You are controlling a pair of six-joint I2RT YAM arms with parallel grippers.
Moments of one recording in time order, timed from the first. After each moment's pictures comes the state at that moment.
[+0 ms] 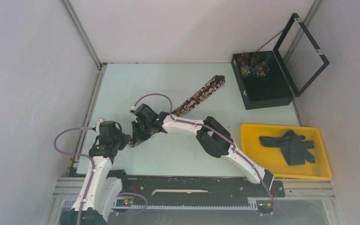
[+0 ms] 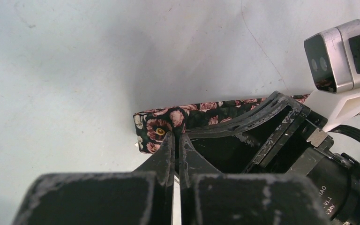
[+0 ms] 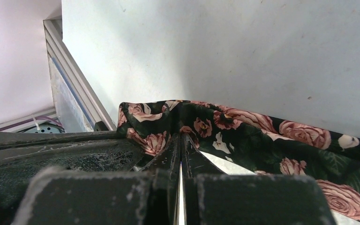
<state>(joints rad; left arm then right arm) 0.05 0.69 0.42 -0.55 -0.05 -0.84 1.07 2.54 2.08 -0.33 -0.44 0.80</state>
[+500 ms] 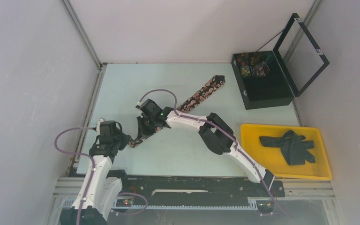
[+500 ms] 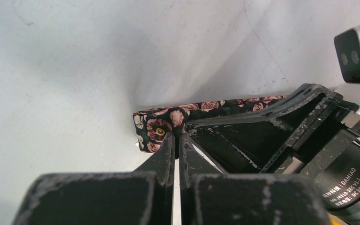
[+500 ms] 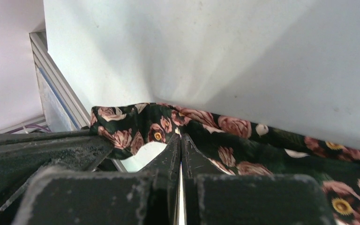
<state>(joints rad) 0.05 0.71 0.42 -0.55 -0.05 -0.84 1.02 2.53 2.07 -0.36 -0.44 0.76</state>
